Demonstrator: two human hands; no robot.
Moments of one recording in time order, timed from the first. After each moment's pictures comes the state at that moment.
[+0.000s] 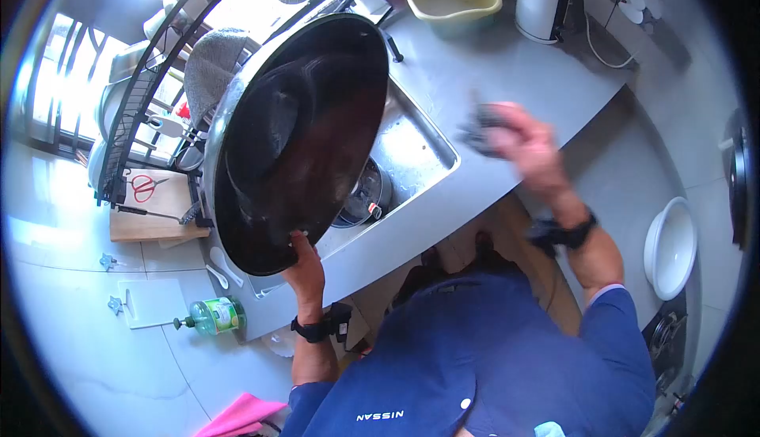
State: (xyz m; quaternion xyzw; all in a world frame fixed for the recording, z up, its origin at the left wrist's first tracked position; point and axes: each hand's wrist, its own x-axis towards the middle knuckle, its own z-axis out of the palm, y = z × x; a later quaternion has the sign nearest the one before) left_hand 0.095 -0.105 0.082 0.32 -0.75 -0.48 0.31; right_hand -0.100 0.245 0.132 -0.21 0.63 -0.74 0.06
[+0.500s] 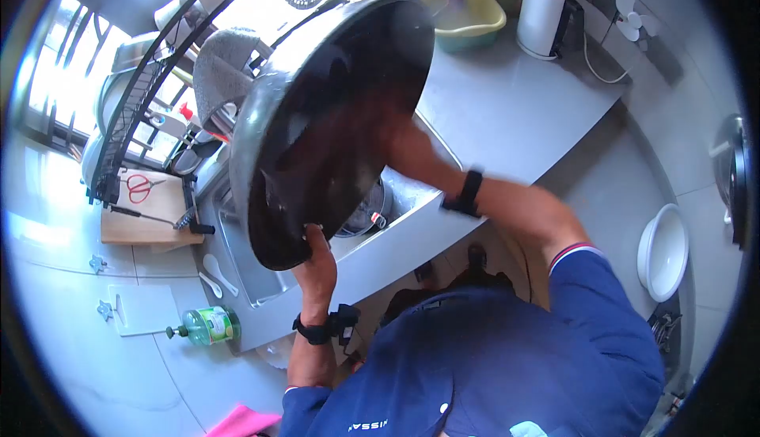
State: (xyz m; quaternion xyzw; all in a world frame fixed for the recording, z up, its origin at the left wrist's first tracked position) left_hand 0.075 -0.106 0.091 0.21 -0.81 -0.45 0.31; right_hand -0.148 0.054 0.061 -0.35 0.88 -0.30 -0.10
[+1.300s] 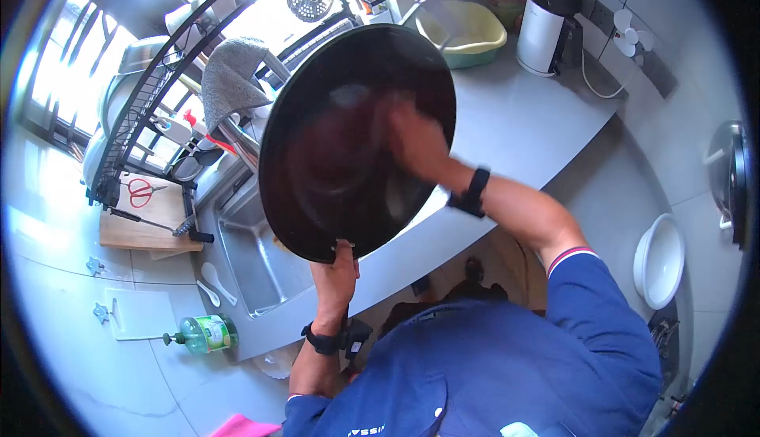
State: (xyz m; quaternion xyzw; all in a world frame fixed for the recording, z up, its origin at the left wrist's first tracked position) left_hand 0.070 -0.072 0.121 0.27 -0.73 -0.61 0.15; right_hand -0.154 0.071 0.127 -0.31 0.87 -0.38 -0.10
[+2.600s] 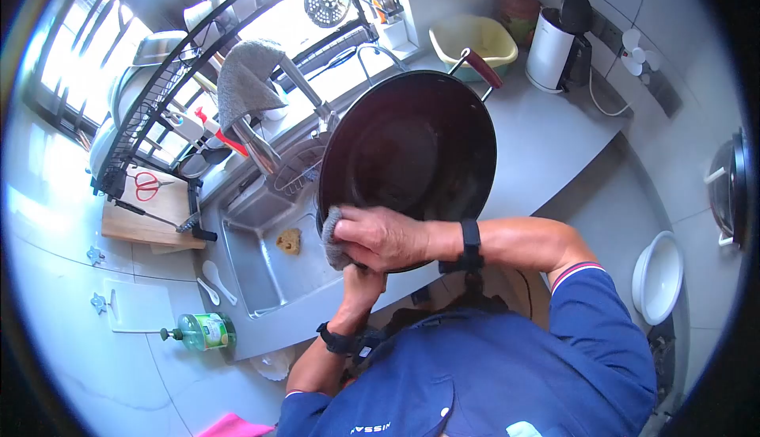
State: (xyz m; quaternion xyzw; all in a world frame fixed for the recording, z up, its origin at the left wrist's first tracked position) left_hand 0.064 -0.064 0.072 0.16 -0.75 -0.64 0.08; right_hand -0.057 0.033 0.147 -0.62 0.58 -0.54 0.00
